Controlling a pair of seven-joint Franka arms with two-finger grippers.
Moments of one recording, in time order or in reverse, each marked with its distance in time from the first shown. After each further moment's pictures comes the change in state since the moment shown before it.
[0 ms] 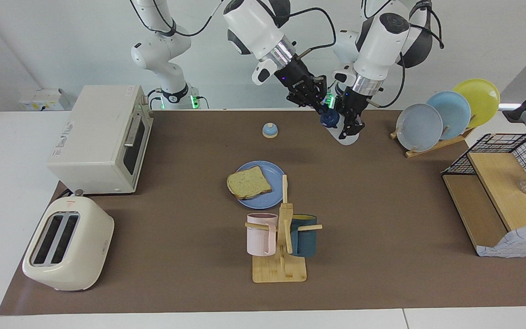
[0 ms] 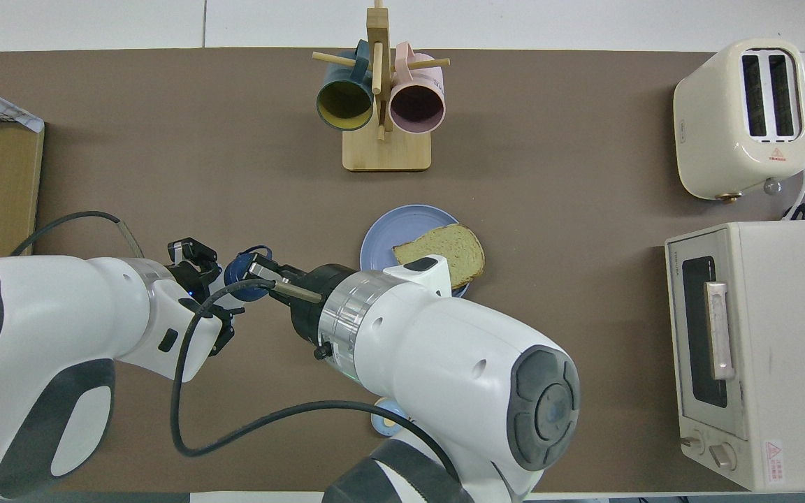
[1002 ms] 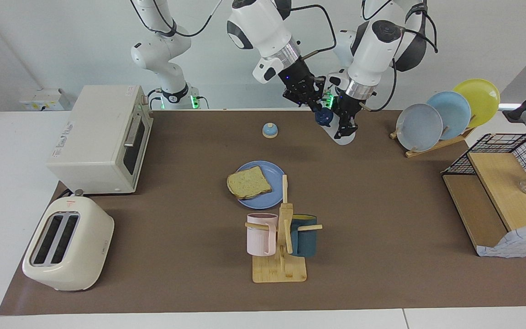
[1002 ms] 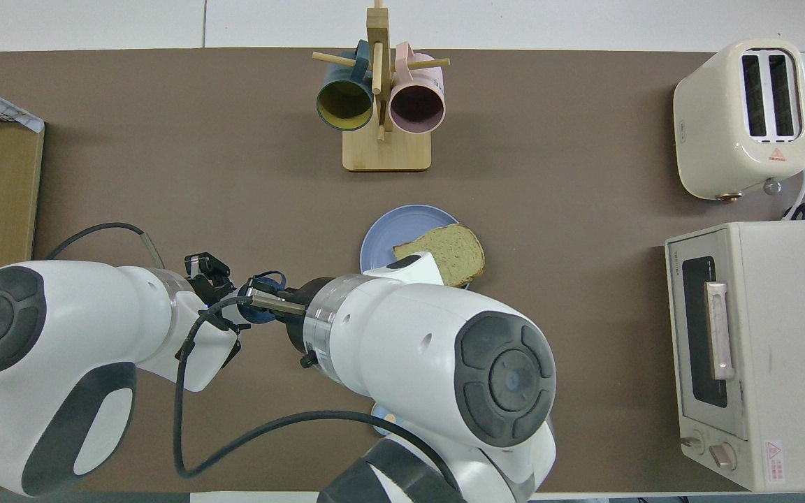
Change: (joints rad) left arm -0.005 0.008 -0.014 -0.025 -0.005 -0.033 0.034; right arm -0.004 0.017 -0.009 0.080 -0.110 -0.274 -0.001
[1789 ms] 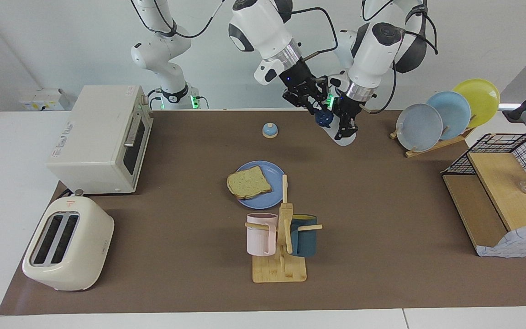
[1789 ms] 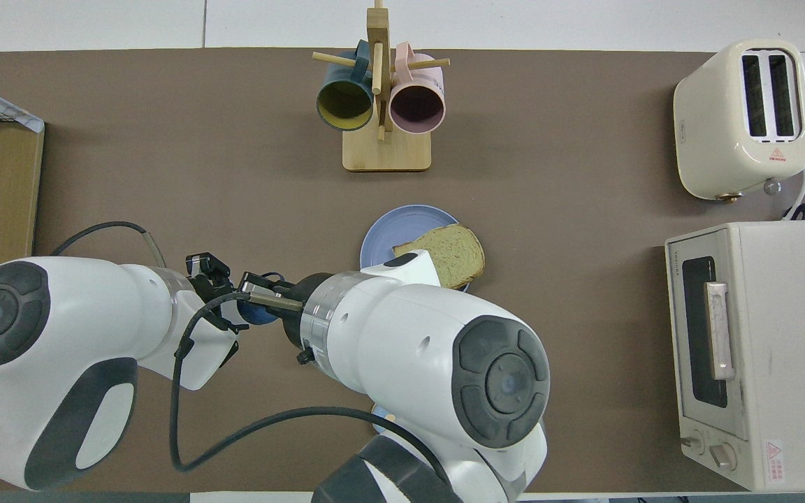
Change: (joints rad) left arm 0.000 0.010 0.006 0.000 0.000 -0.007 0.036; right arm 0.005 0.012 0.002 -0.004 0.000 0.044 0.000
